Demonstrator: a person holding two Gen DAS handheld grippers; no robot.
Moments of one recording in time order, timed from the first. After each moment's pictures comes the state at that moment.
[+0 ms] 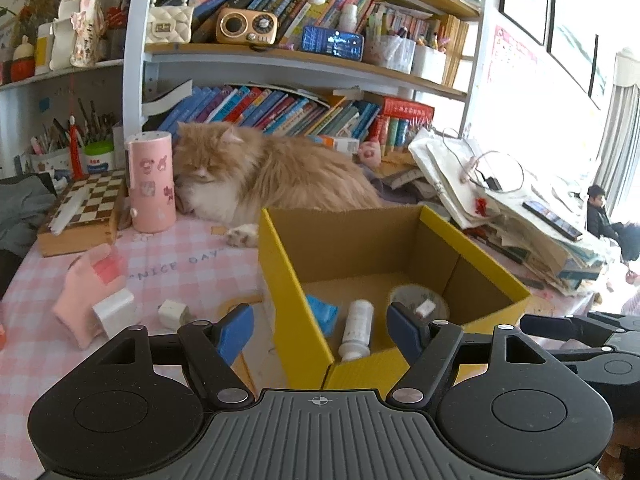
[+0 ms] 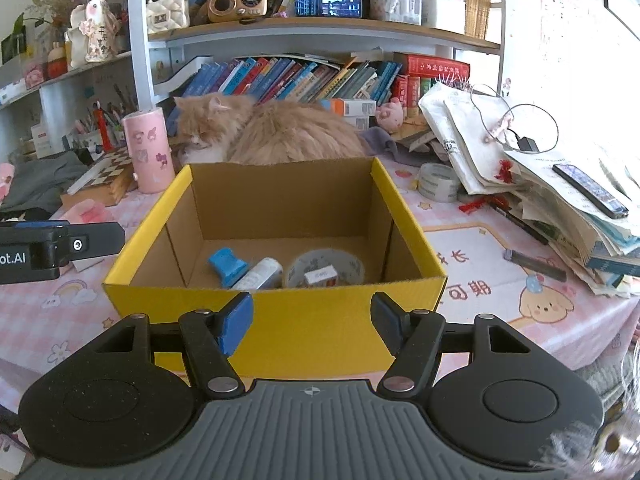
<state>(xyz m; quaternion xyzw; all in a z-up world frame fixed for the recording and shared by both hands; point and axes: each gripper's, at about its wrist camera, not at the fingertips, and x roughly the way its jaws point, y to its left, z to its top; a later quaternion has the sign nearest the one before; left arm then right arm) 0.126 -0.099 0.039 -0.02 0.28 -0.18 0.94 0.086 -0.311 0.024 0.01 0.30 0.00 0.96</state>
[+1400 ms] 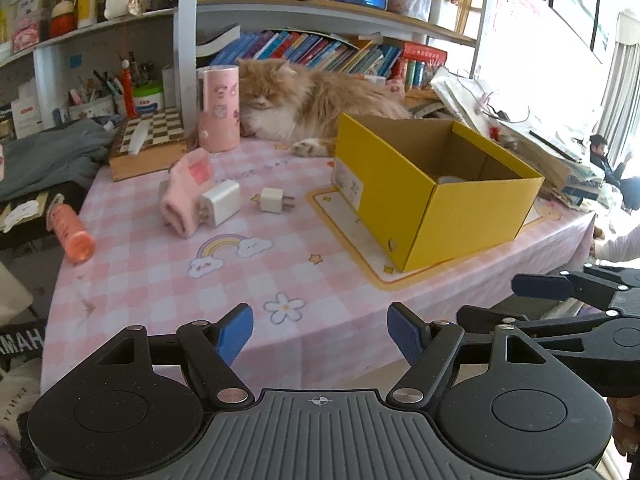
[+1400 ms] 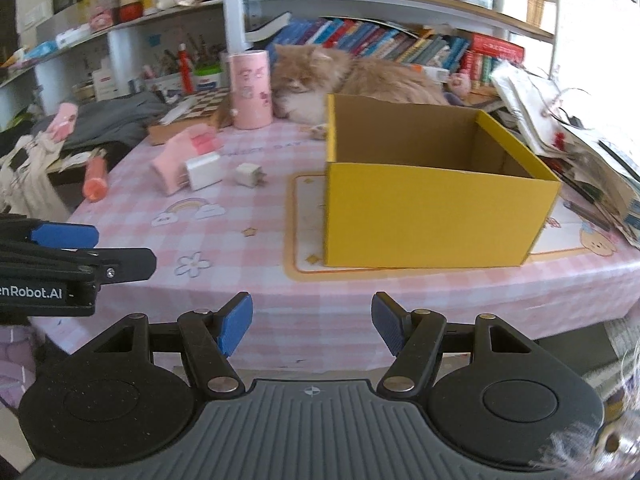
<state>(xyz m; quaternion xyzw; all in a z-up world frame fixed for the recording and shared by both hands) 0.047 0.024 0.012 0.02 0.35 -0.18 0.92 0.004 -0.165 0.003 -0.01 0.34 0.05 0.94</state>
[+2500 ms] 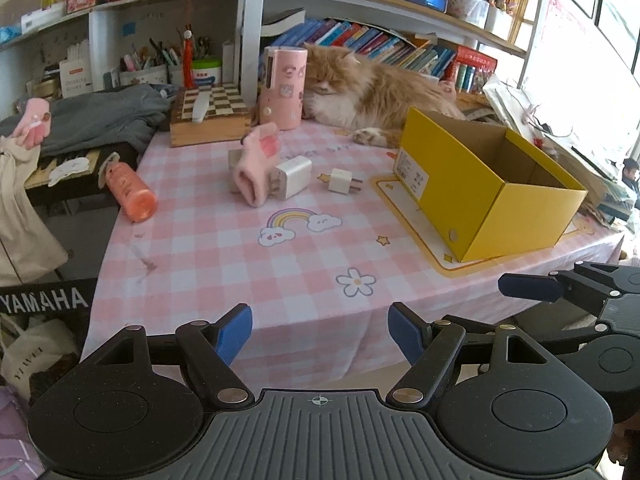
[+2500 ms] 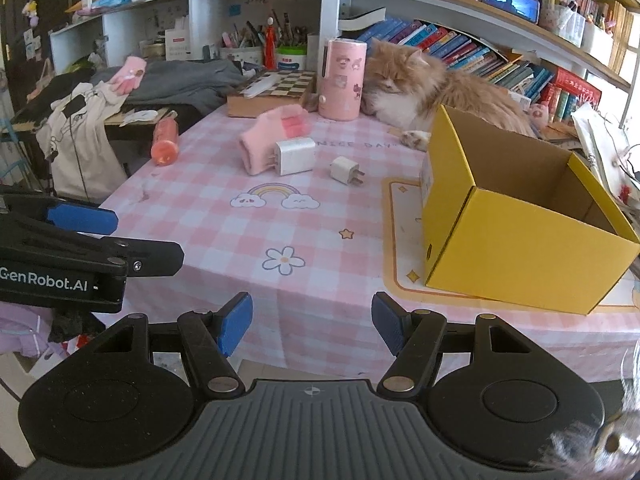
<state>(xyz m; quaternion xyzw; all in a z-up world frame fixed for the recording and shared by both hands) 0.047 0.077 0.004 -0.01 0.37 -0.13 0.92 0.020 -0.092 -0.004 -0.08 0.35 0.13 0.92</state>
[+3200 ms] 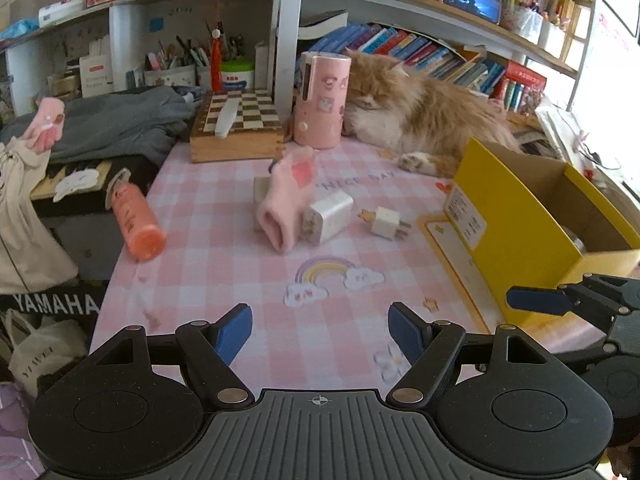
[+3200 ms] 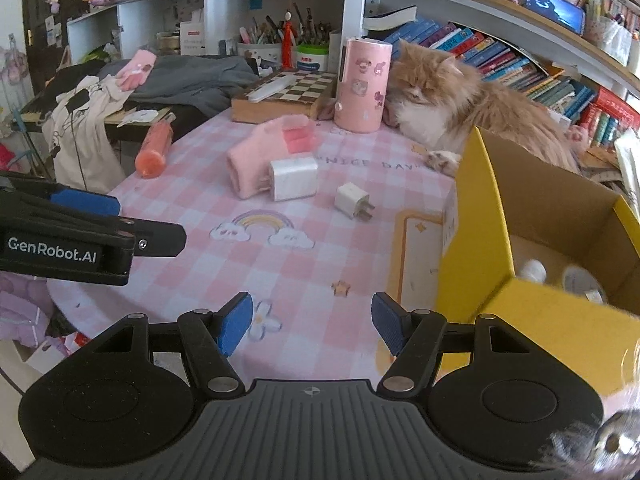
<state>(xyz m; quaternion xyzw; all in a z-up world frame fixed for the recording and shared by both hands) 0.130 0.071 0.002 -0.03 0.37 -0.07 0.93 0.107 -0.097 -0.011 -0.10 0.35 0.19 0.91</state>
